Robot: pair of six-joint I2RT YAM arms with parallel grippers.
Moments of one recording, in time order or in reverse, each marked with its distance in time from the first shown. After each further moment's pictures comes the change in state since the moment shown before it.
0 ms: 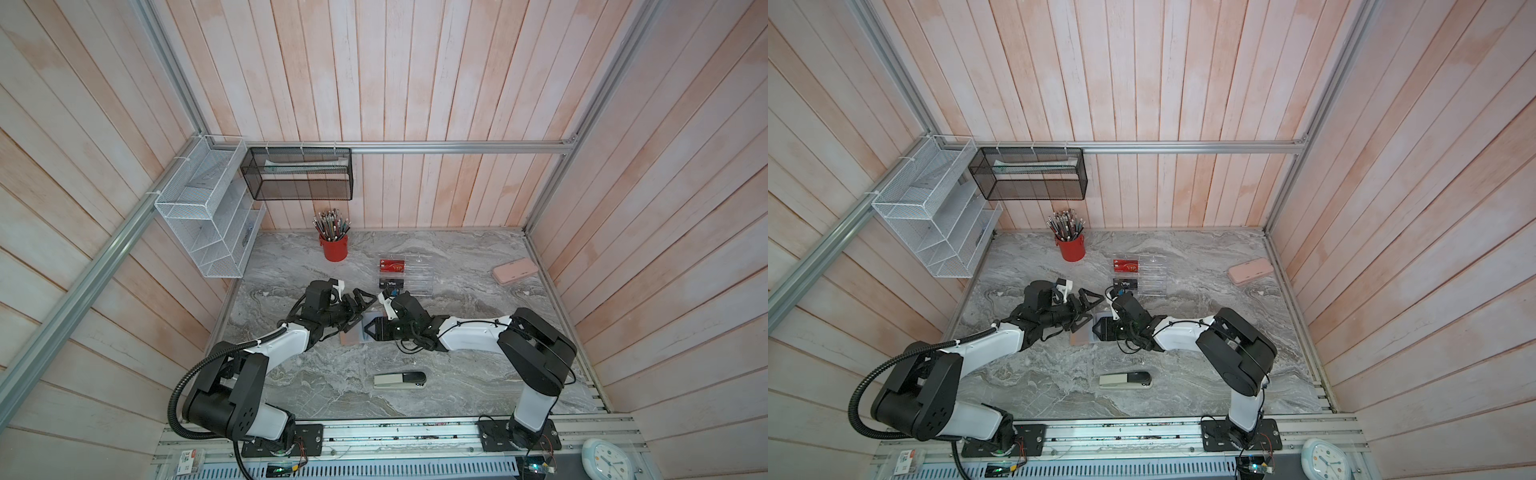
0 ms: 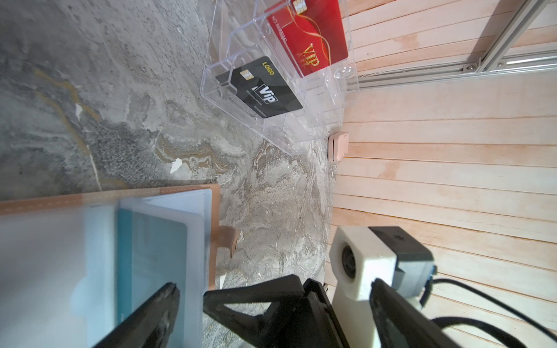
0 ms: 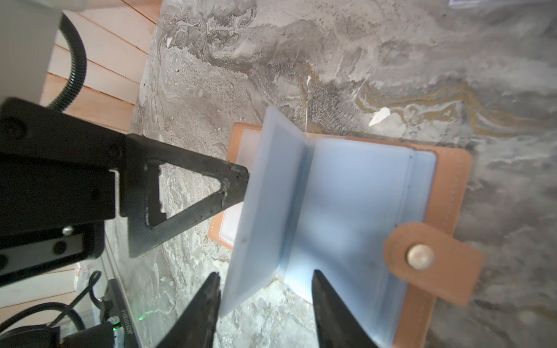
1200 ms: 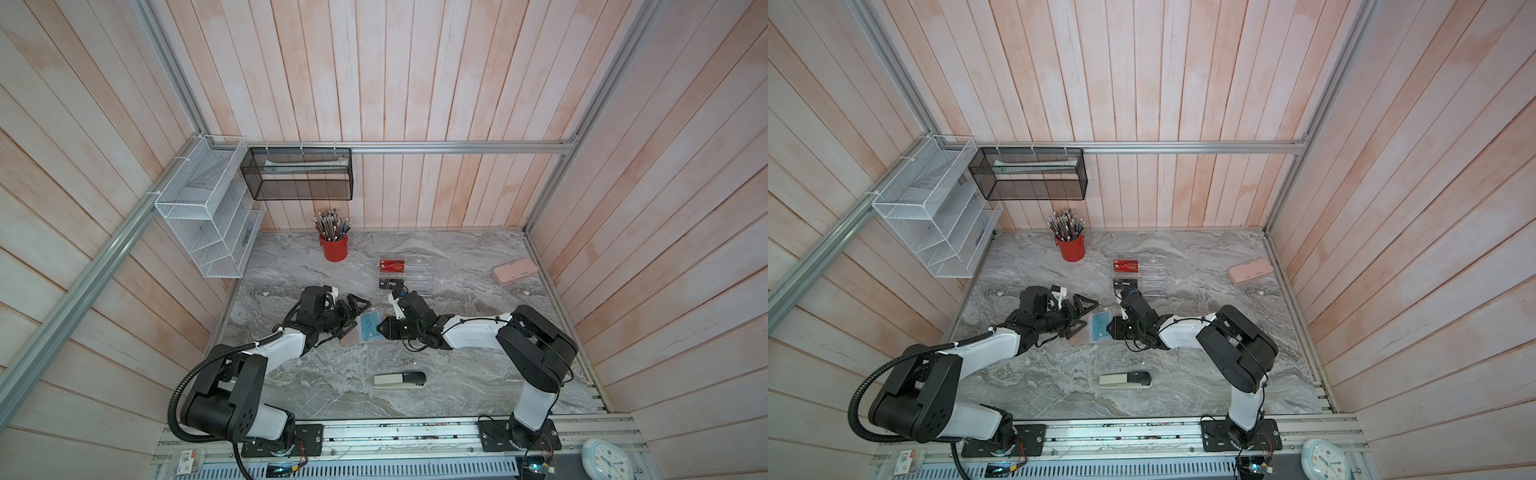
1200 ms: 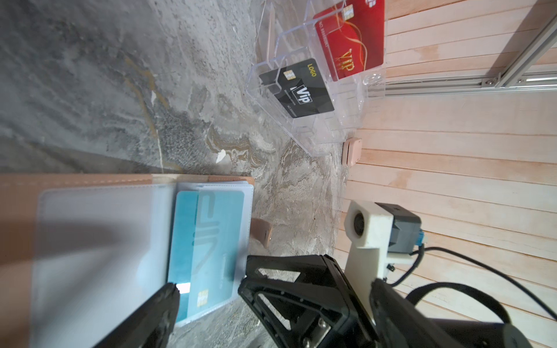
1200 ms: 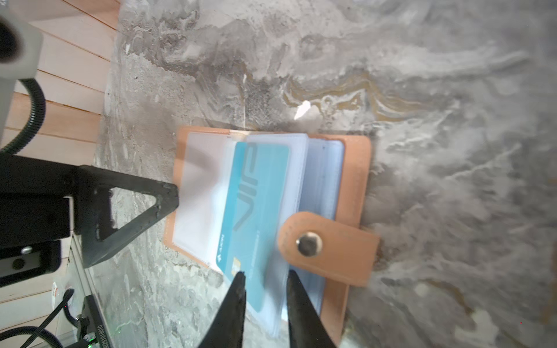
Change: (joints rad) left arm 0.045 -0.015 -0.068 -0.008 0.009 0.000; right arm -0.064 0.008 -0.053 -0.021 0.017 0.009
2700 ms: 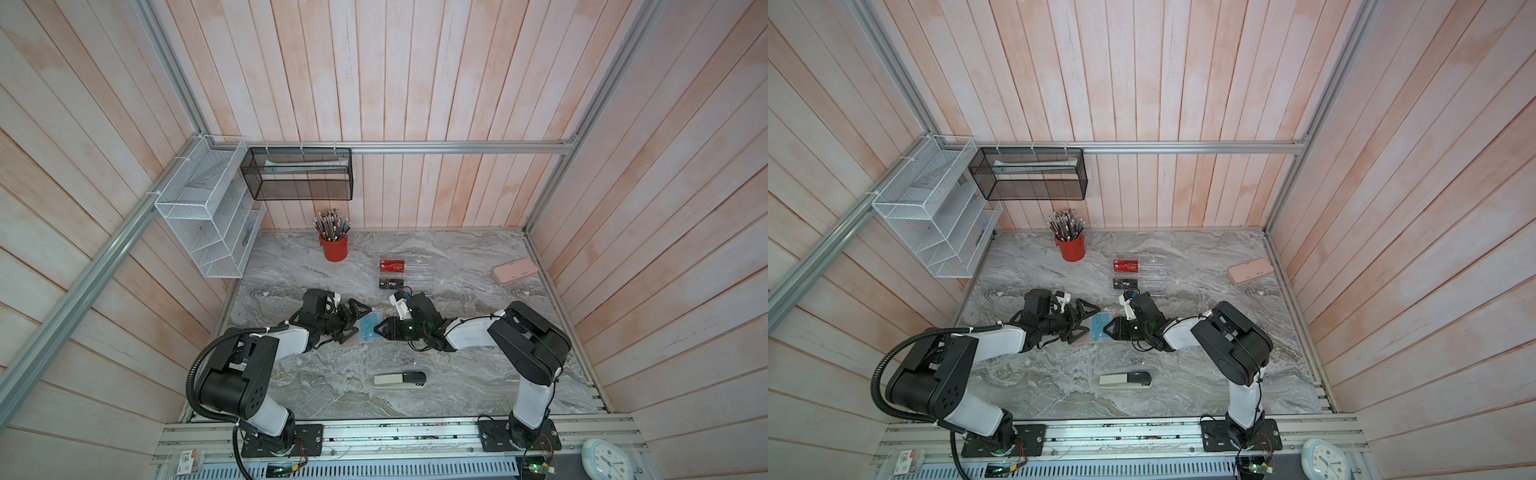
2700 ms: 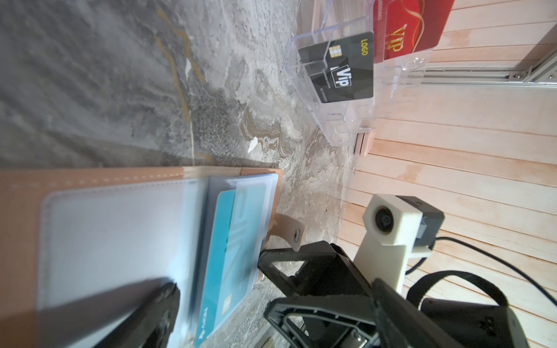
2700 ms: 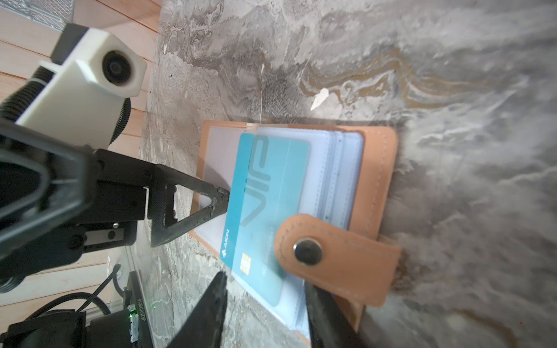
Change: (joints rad) left arm 0.023 0.126 -0.002 0.056 0.086 0.003; right arm -0.051 0.058 -0.071 0.234 -0.192 0.043
